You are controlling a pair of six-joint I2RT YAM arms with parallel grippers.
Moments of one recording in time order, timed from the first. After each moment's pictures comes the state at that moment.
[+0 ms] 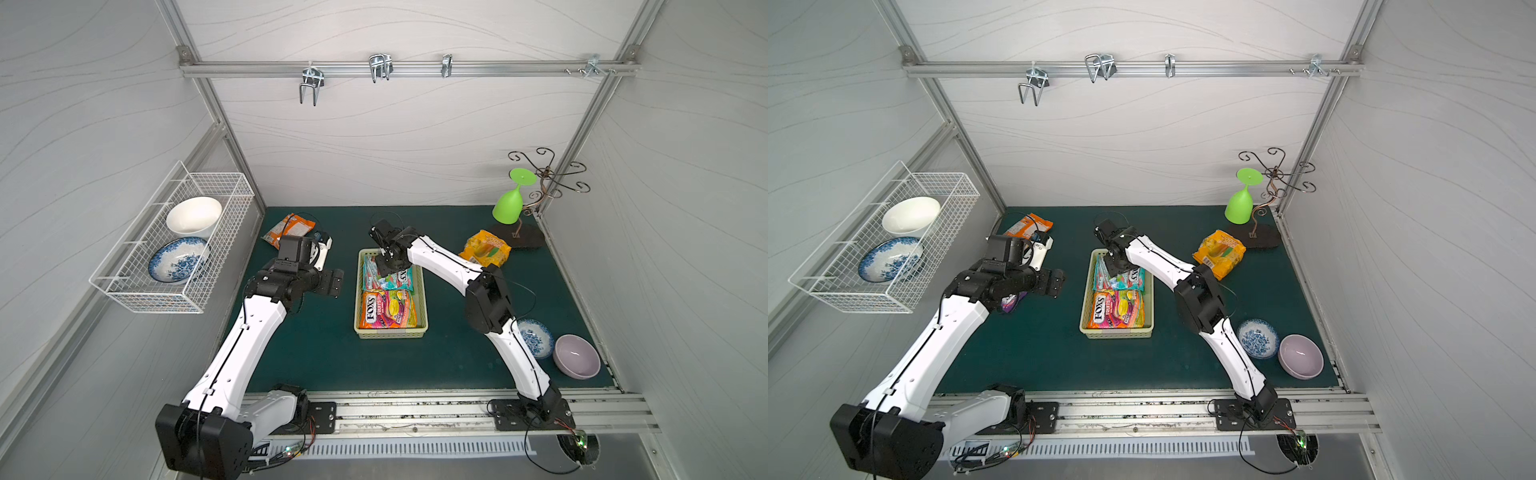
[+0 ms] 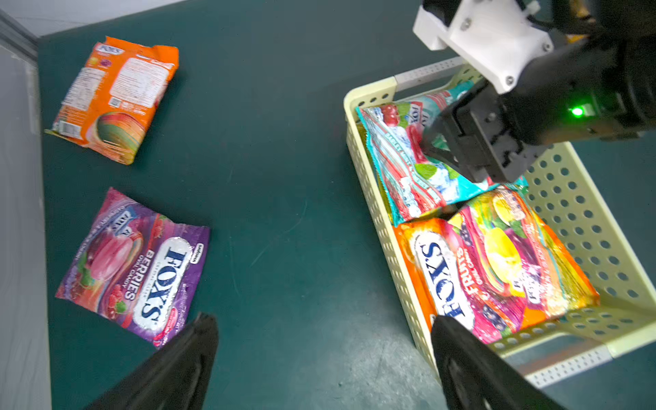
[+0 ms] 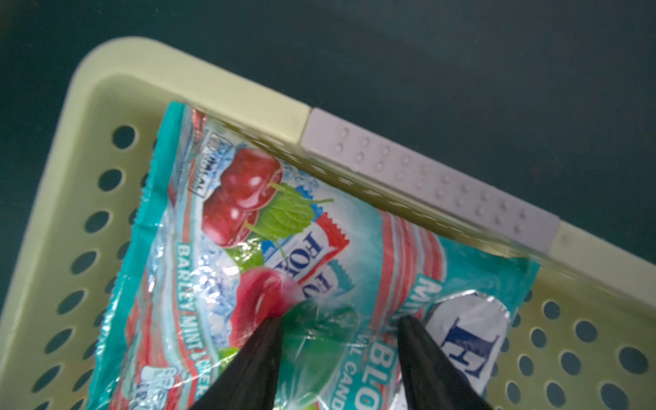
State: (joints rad) left arm -0.16 1.13 1.07 -0.81 0.04 0.08; right arm 0.84 2.39 2.21 -1.00 0.11 0.31
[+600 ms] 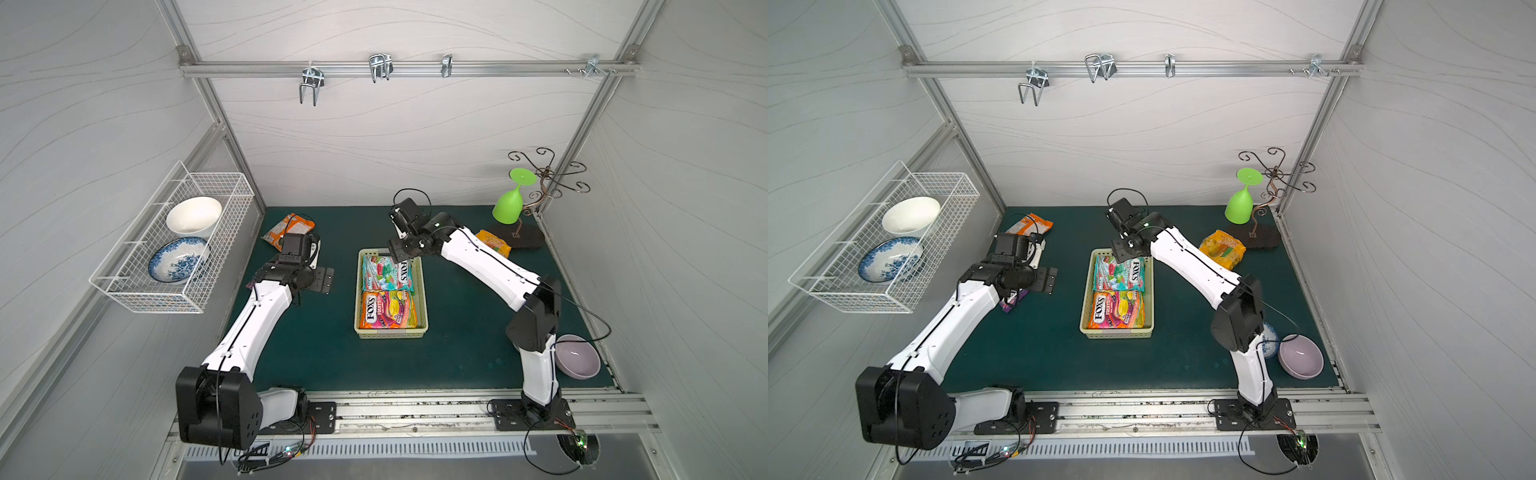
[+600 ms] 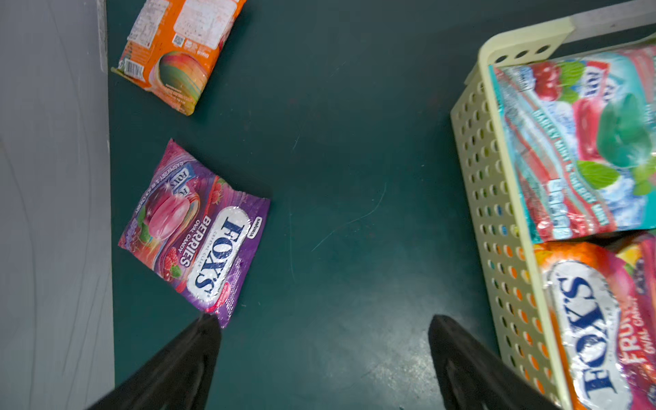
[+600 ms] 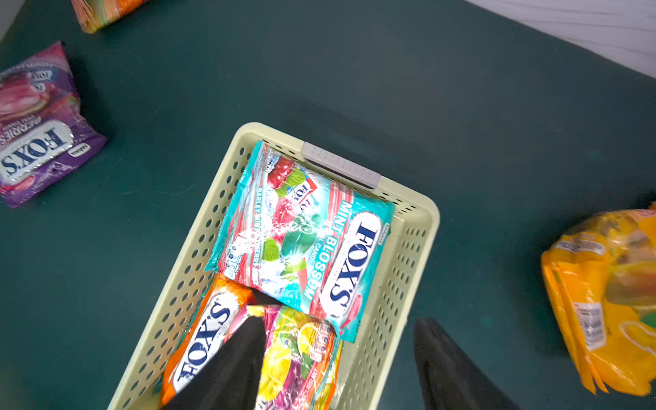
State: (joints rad) left arm -0.07 1.28 1.04 -0.76 -0.12 0.10; right arm 0.84 1.97 2.03 -1.03 0.21 0.27
